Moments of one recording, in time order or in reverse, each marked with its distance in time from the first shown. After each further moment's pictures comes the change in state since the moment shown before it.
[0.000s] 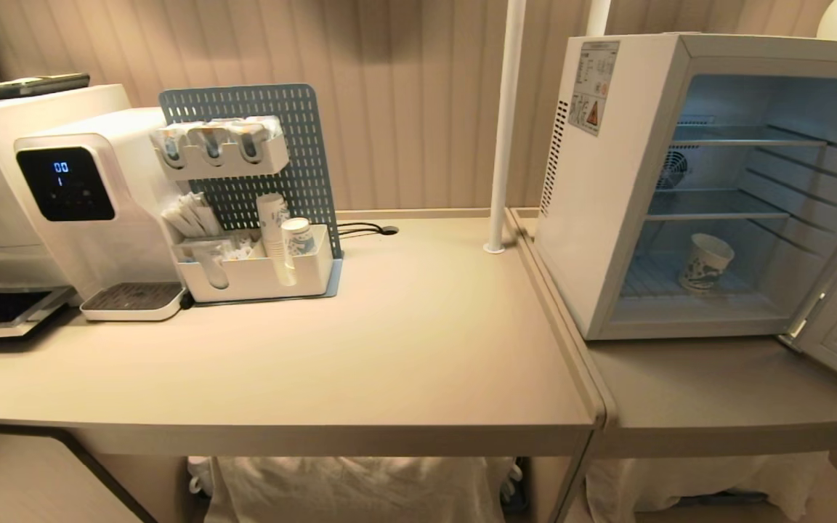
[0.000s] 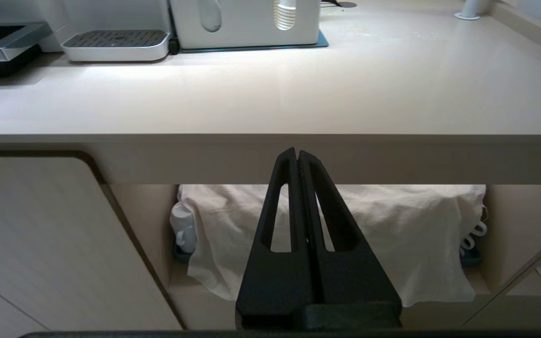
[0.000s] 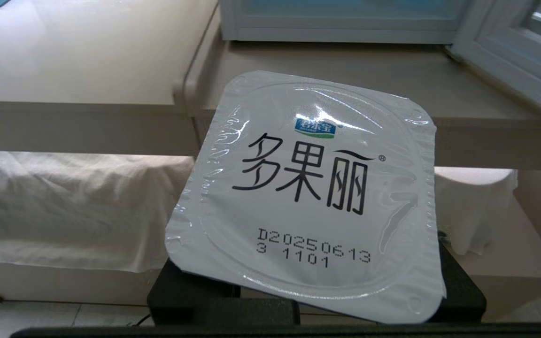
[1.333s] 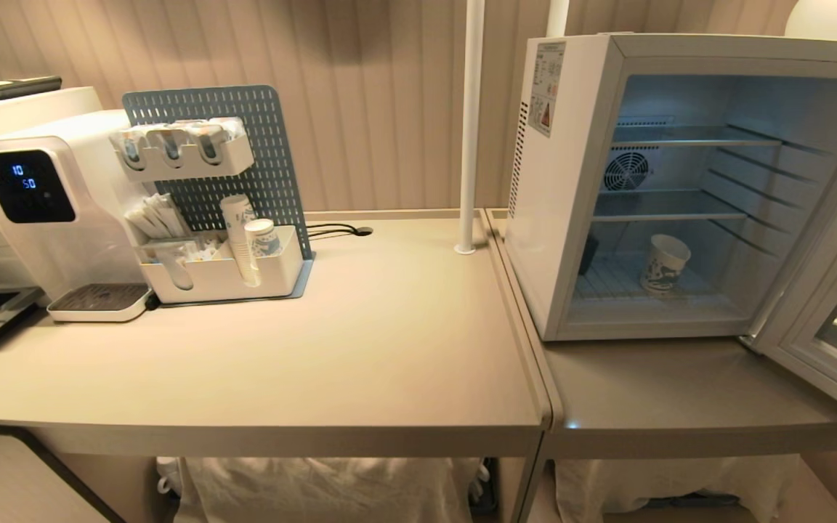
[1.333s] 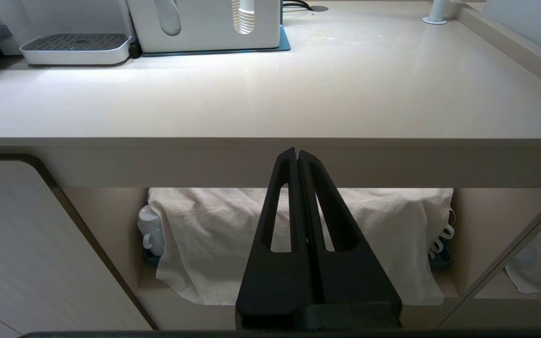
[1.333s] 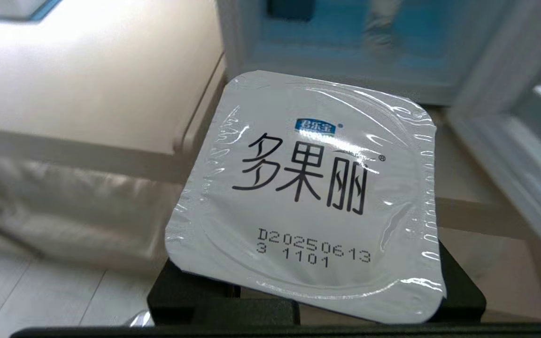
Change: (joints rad) left arm 0.000 0.000 0.001 -0.009 0.000 -0.005; right arm 0.003 0.586 -0.386 -0.092 0.135 -0.018
